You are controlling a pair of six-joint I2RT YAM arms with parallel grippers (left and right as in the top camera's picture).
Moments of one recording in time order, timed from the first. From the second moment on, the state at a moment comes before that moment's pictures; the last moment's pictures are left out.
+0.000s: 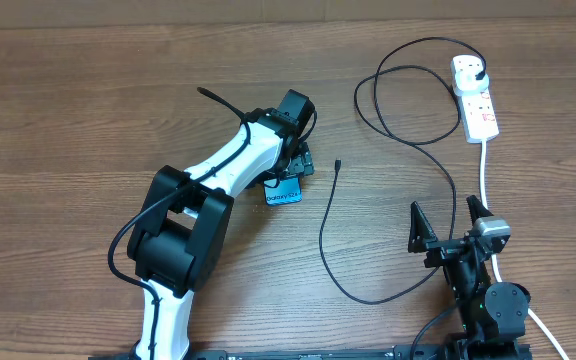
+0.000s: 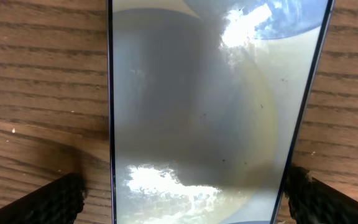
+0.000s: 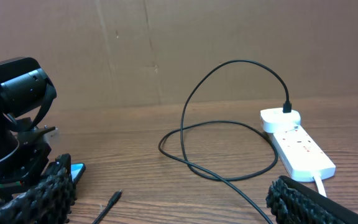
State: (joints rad) left arm -0.51 2.14 1.52 -0.81 -0.10 -0.73; right arm 0.05 0.01 0.02 -0.03 -0.10 0.12
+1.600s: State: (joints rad) left arm -0.51 2.14 1.52 -0.81 -0.10 -0.73; right arm 0.05 0.01 0.02 -0.03 -0.10 0.12
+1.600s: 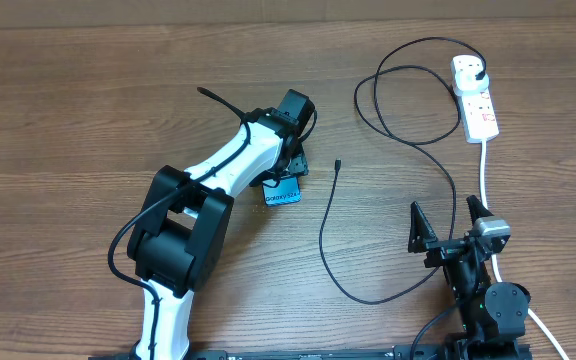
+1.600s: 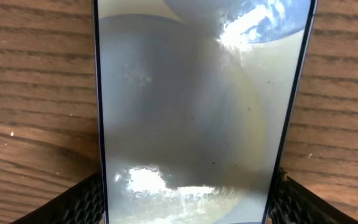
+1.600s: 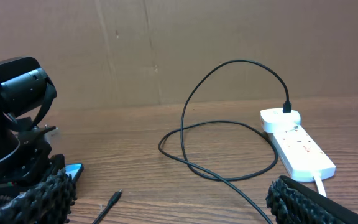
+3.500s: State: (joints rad) left arm -0.22 2.16 1.72 -0.99 1.14 -0.81; right arm 0.05 0.01 0.02 -0.03 -0.10 0.12
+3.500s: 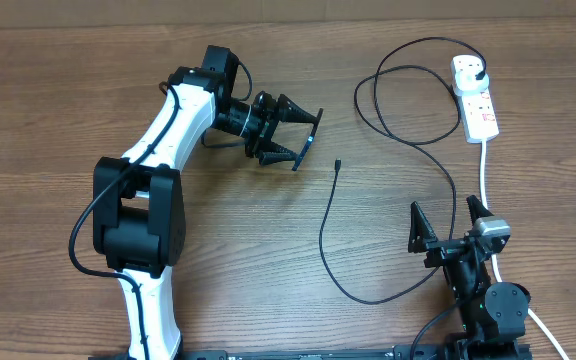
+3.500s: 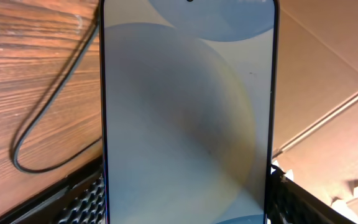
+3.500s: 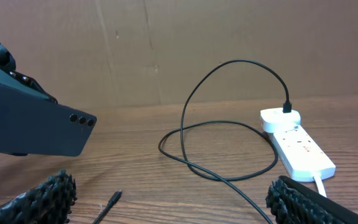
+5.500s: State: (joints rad) left arm -0.22 2.16 1.72 -0.93 1.08 -0.94; right arm 0.04 0.99 0.98 -0.76 -0.87 0.46
